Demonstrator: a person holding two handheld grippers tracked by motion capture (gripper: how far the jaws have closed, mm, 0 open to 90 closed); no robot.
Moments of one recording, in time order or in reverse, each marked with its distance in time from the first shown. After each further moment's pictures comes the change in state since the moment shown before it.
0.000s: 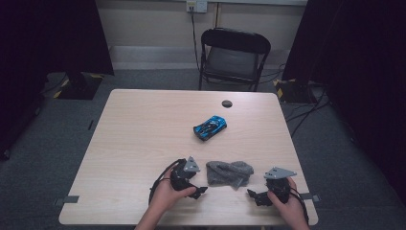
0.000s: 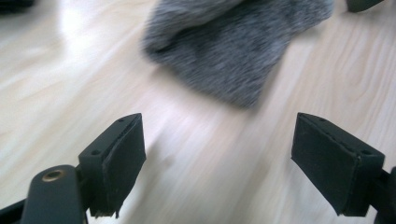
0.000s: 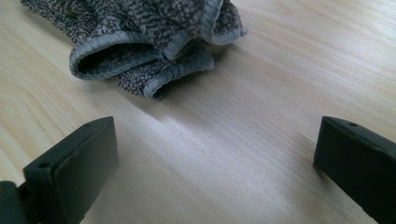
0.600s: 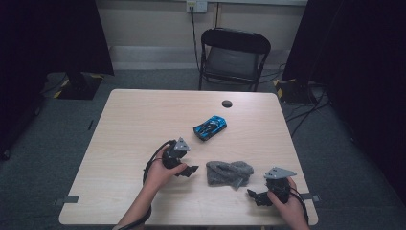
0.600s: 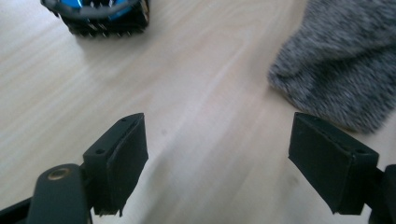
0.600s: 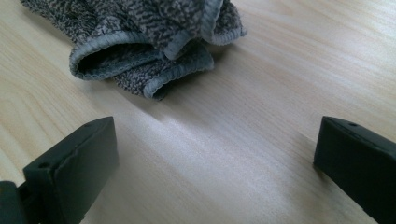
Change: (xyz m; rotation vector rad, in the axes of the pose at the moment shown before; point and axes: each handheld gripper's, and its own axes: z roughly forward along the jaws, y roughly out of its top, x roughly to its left) left arm 0.062 0.020 0.002 -0.008 0.067 -0.008; right arm 0.000 0.000 0.000 0.000 0.000 0.000
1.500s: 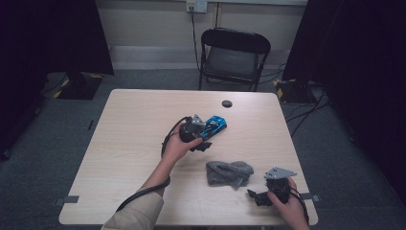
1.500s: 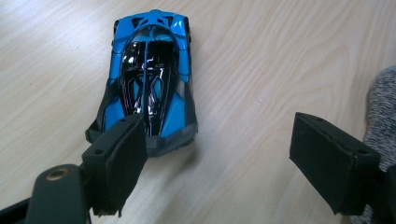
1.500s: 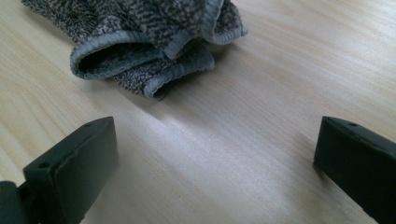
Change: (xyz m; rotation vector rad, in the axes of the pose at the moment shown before) left arm 0.037 0.073 0.043 -0.017 0.011 0.015; right arm 0.000 0.000 0.000 -0.002 0.002 -0.001
